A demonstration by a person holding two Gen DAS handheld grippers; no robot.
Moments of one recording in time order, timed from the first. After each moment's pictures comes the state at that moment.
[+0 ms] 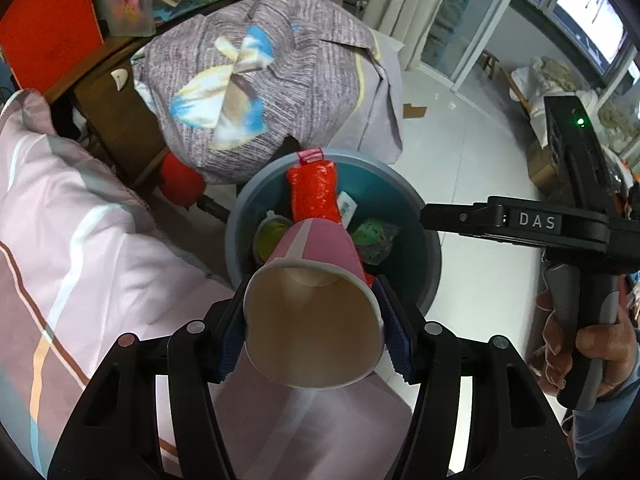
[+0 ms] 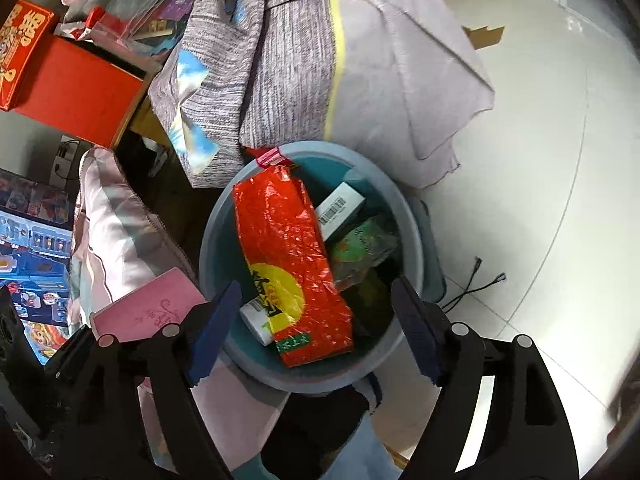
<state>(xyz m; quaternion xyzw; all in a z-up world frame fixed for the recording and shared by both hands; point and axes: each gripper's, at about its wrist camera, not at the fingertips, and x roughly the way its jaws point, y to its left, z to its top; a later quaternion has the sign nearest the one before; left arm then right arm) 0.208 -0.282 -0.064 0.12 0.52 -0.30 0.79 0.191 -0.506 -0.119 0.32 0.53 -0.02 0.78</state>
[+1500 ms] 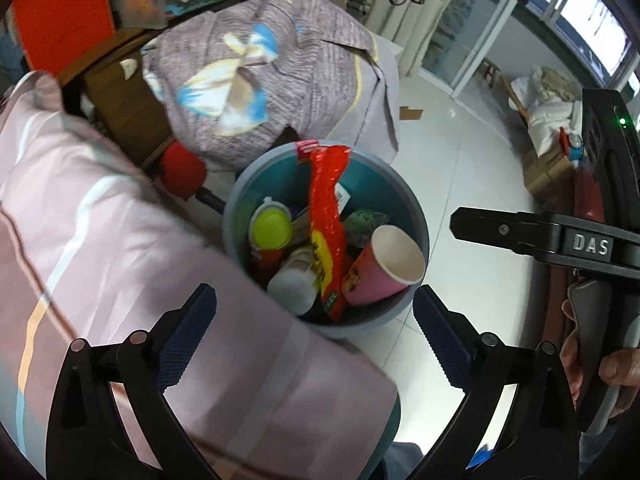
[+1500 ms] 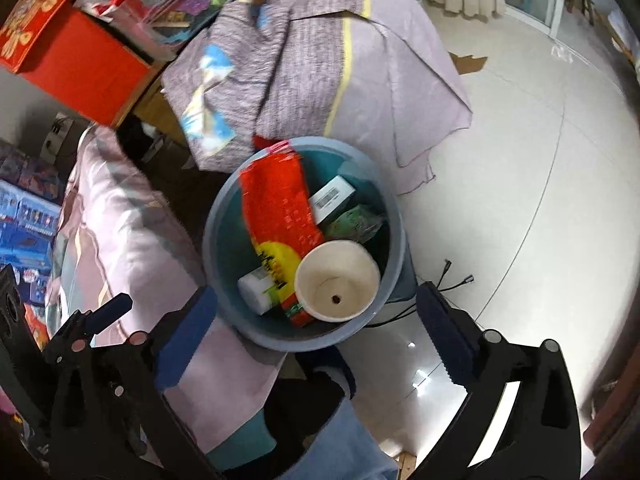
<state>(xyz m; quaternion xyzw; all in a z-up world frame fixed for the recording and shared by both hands) 0.184 -0.259 -0.057 0.09 0.52 -0.29 0.80 0.156 -0.470 -0.073 0.26 0.53 -0.04 0.81</state>
